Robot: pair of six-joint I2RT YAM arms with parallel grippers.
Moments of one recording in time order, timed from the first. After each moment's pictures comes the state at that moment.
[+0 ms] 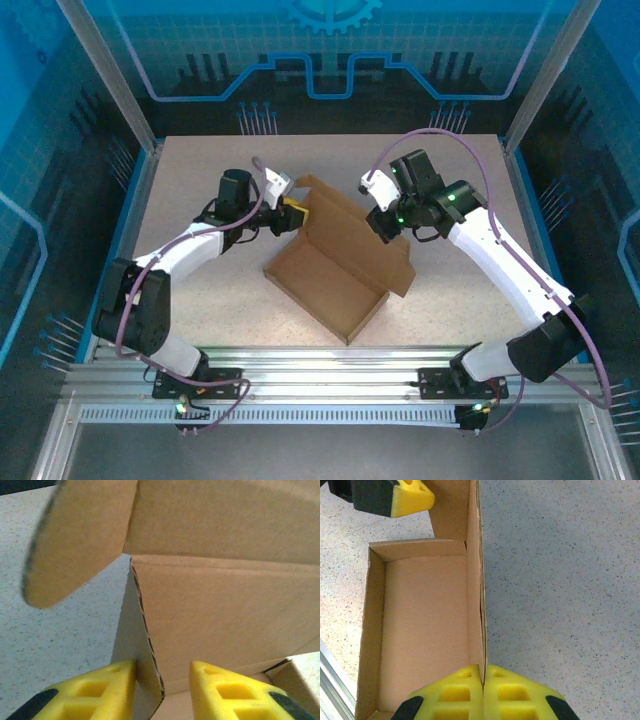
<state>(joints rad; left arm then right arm) -0.26 1.55 0.97 0.02 0.70 0.05 0.51 1.40 1.45 -0.98 -0.18 -0.20</state>
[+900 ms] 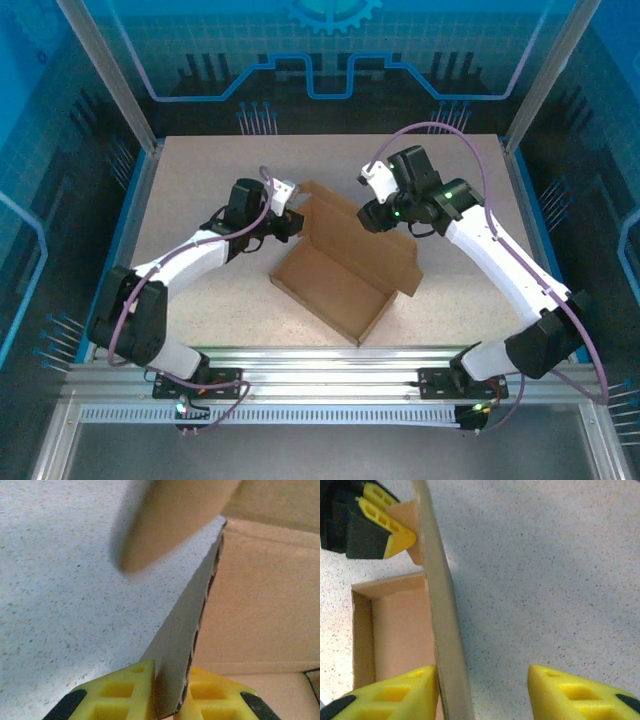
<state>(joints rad) -0.35 1.47 0.90 -0.03 0.39 -0.08 0.52 1.40 1.45 -0.90 -0.12 -0.11</state>
